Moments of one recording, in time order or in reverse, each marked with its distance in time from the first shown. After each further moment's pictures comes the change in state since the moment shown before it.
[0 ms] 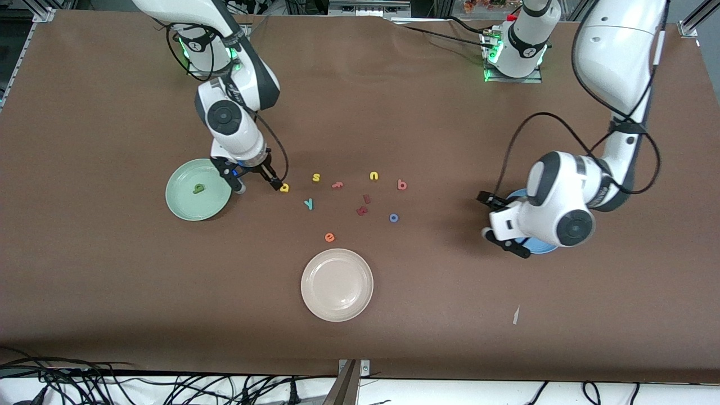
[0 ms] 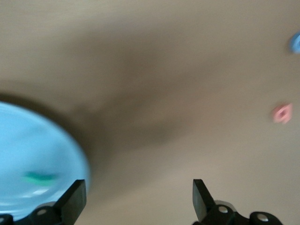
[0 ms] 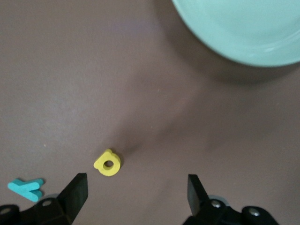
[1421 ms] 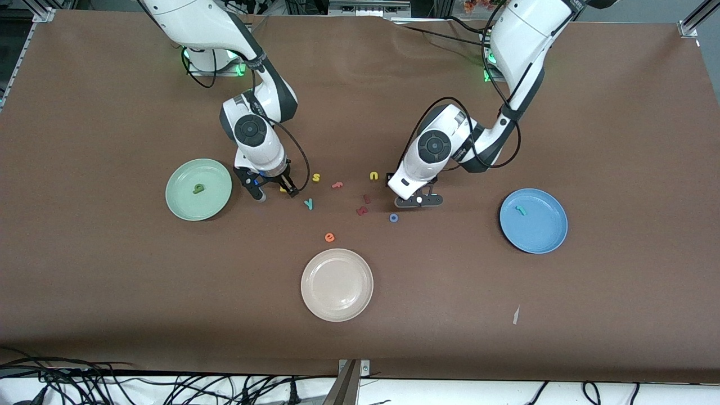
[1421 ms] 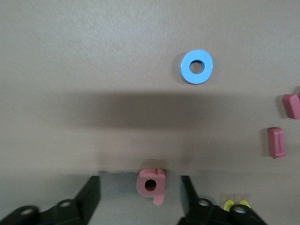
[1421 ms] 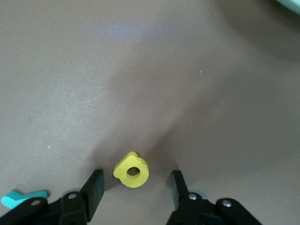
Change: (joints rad) left arm -0.169 0.009 -0.214 -0.311 0.175 0.609 -0.858; right arm 0.031 0.142 -0.003 0.080 0.000 0.091 0.038
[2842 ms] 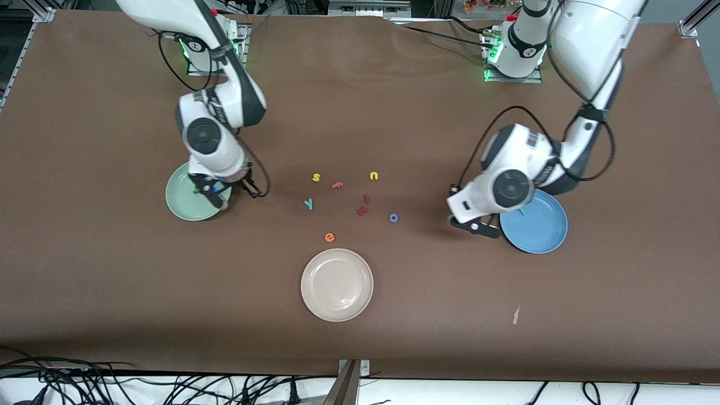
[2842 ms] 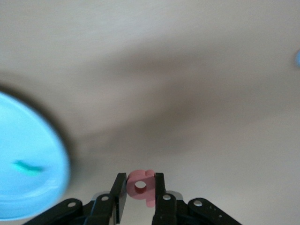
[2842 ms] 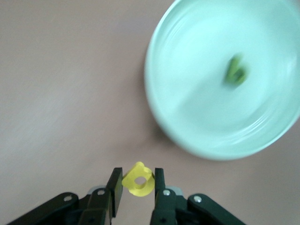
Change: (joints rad) left arm 0.296 -0.091 0.027 0.158 0.045 -0.481 0.719; right arm -0.001 -0.168 -0.222 0.009 -0.004 -0.285 -0.331
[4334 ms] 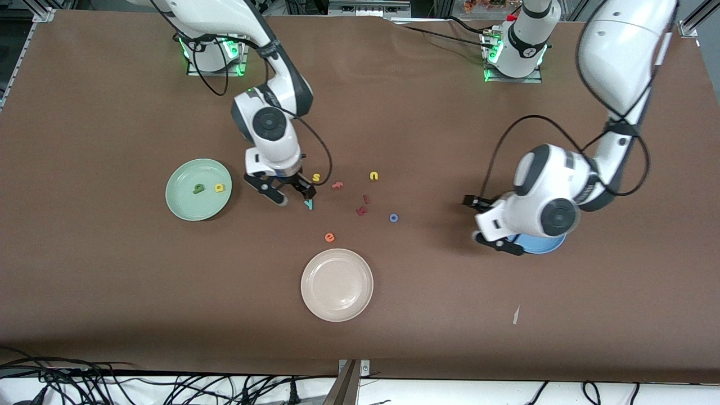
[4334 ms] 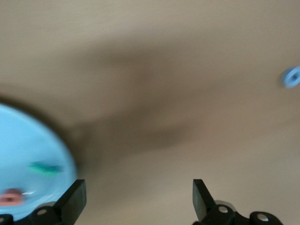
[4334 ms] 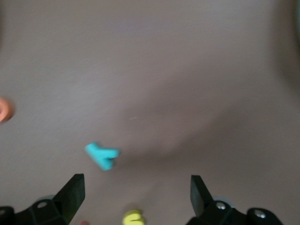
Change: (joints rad) left arm -0.006 0.105 -0.028 0.159 -0.082 -0.051 -0.107; right arm 0.218 0.211 0.069 0.209 0.004 0.120 0.049
